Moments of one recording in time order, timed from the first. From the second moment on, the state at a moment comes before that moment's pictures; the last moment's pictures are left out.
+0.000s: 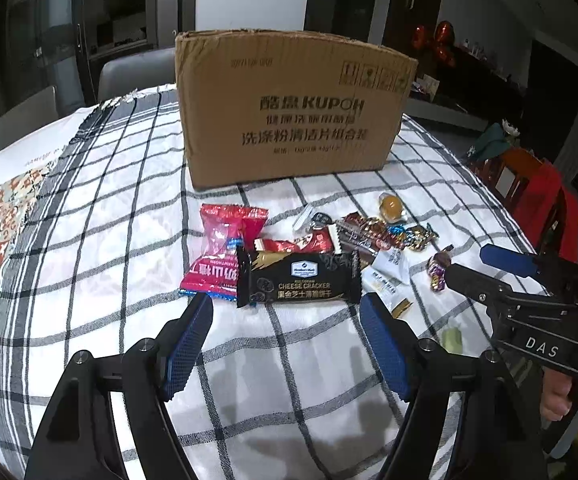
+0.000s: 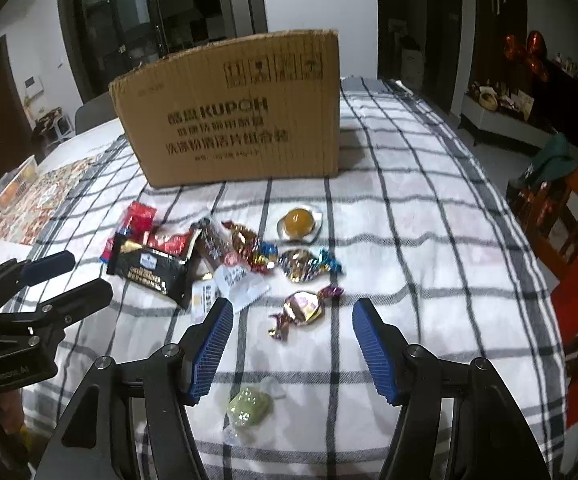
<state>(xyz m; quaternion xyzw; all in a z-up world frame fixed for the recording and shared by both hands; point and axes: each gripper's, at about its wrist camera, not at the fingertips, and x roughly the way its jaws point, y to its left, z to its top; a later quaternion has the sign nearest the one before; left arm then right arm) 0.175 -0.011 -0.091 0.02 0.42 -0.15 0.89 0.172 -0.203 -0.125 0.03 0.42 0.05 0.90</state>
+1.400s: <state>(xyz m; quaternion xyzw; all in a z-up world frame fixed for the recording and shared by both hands) 0.202 0.008 -0.107 -0.06 0.43 -0.20 0.88 0.190 -0.196 -0.145 0.04 0.43 0.05 0.90</state>
